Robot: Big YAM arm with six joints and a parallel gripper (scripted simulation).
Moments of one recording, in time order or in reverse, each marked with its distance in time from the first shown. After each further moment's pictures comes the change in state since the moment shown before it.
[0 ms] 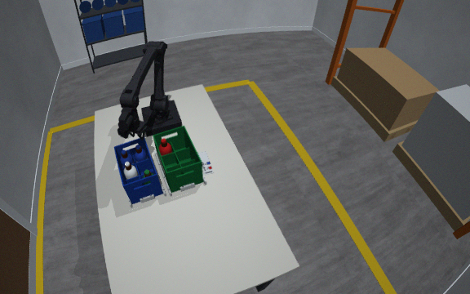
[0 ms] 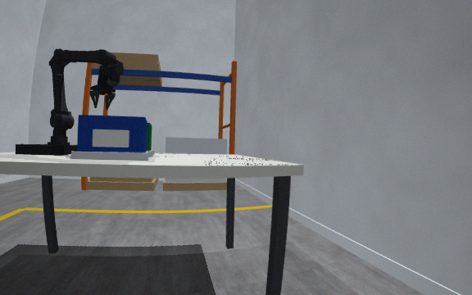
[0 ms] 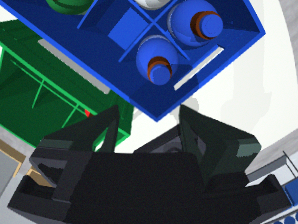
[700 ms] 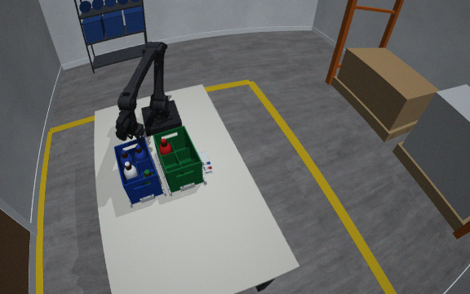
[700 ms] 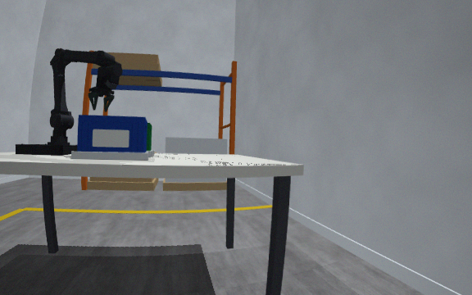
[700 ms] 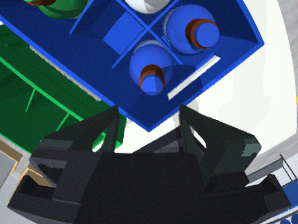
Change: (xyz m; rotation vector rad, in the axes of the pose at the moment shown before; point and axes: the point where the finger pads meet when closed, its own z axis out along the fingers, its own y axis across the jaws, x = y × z) arm -0.009 -0.010 0.012 -0.001 0.001 -0.022
